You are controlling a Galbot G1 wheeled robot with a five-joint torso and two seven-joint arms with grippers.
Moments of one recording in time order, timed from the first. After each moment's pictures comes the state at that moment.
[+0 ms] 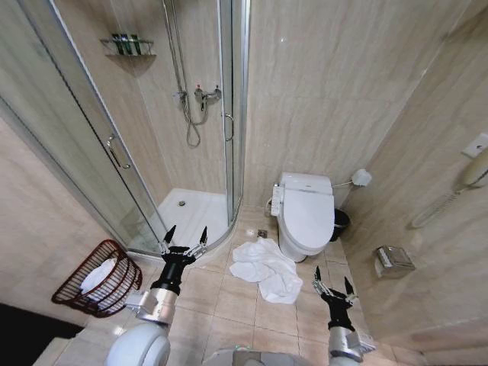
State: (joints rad) left arm 1.81 -1.41 -0.50 -2.44 -0.22 0.03 -0.04; right arm -1.81 1.49 0.58 1.94 0.30 0.35 0.16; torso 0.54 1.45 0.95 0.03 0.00
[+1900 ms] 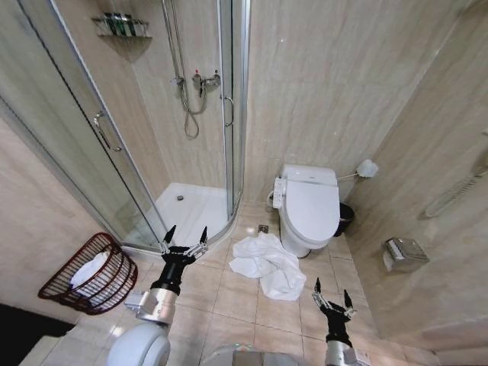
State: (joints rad) left arm 1.81 -1.41 -0.50 -2.44 -0.22 0.03 -0.04; right arm -1.82 1.52 0.58 1.82 0.32 0.49 0.13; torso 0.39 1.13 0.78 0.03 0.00
